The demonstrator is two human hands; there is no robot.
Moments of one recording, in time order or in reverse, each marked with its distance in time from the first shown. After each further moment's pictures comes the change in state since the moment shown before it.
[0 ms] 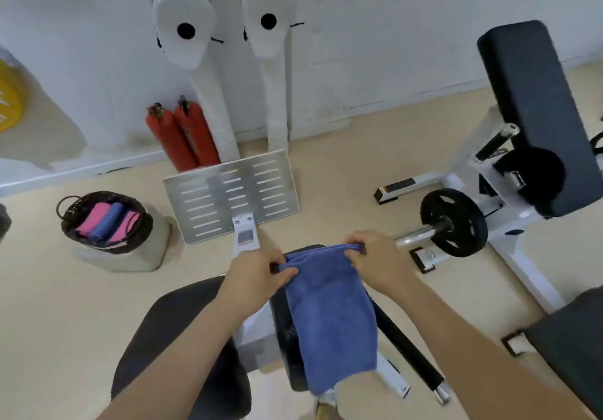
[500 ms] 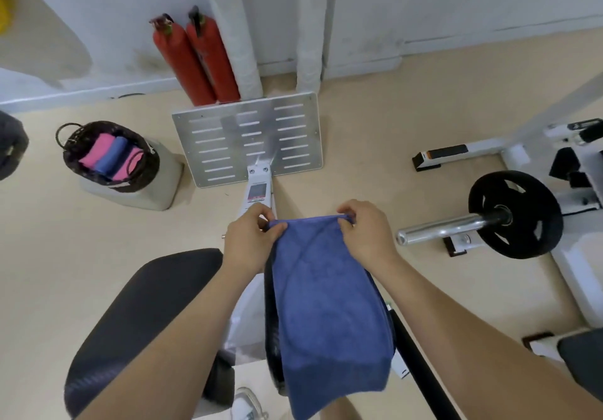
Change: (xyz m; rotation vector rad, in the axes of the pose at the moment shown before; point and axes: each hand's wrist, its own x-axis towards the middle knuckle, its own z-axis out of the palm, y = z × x) left_hand 0.097 -0.064 0.072 -0.353 0.189 -0.524; right_hand 0.135 0.056 0.084 -0.024 -0.043 0.011
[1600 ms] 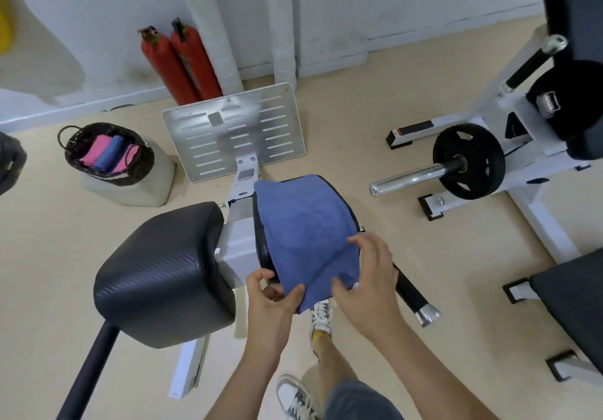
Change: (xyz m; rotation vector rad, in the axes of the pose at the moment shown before) left_hand -0.255 -0.053 0.046 -0.613 -0.035 -0.259; right_hand -0.255 0.053 0.025 0.084 0.271 -0.101
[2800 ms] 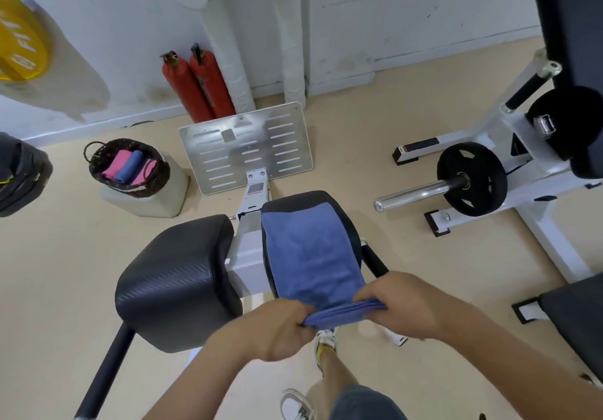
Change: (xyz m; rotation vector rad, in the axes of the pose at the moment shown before) left_hand -0.009 0.070 -0.022 1.247 -0.846 0.407; right_hand 0.034 -0.013 -0.089 -0.440 -0.856 -0.341
